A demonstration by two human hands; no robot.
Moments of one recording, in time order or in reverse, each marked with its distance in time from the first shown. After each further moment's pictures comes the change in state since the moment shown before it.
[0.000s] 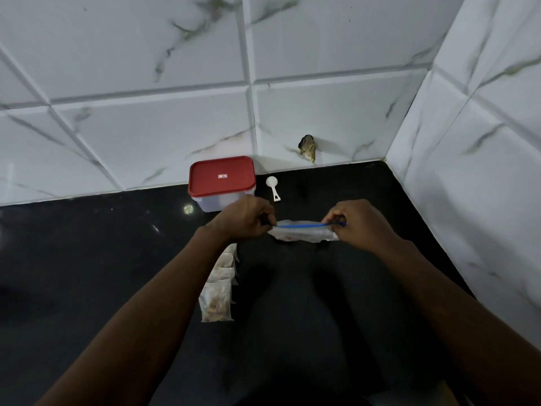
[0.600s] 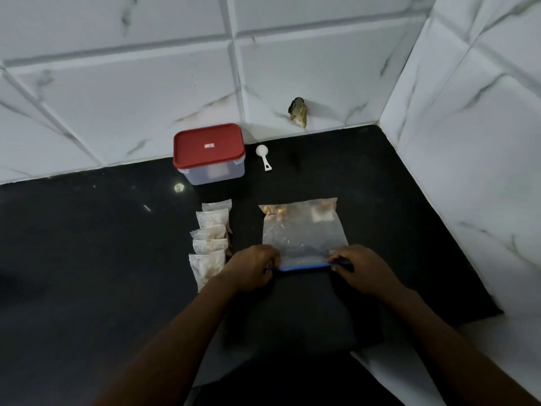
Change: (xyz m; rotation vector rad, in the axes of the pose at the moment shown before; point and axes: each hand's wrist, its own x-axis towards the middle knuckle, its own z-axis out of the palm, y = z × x) left_hand -0.079 0.020 0.133 0.030 -0.258 -0.134; right_hand -0.121 0.047 0.108 0.060 -0.187 0.142
